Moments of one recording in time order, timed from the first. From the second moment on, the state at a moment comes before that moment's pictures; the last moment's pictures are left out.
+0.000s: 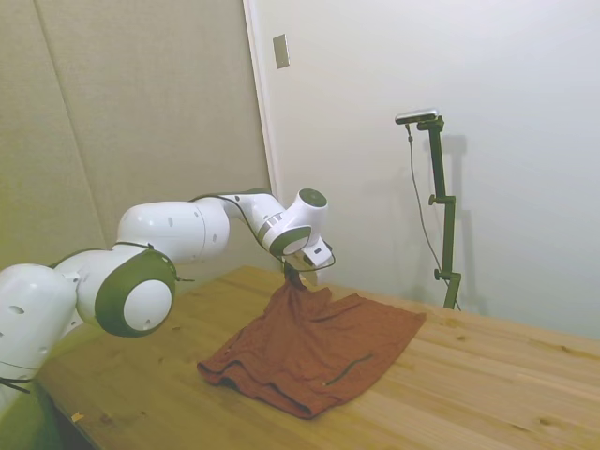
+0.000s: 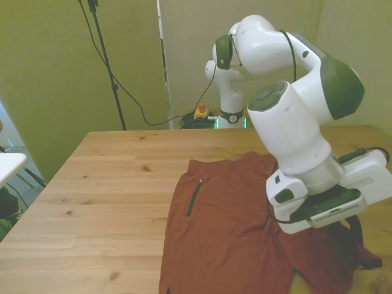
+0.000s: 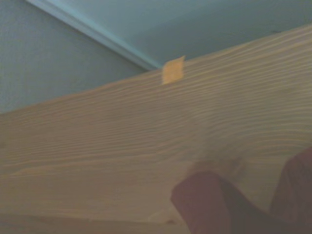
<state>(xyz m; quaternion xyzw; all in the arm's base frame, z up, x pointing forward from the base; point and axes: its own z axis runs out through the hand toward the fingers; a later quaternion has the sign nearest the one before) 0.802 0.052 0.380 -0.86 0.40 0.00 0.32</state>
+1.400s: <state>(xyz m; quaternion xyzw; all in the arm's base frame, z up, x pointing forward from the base) 0.734 -0.020 0.409 -0.90 0.43 -0.08 0.08</state>
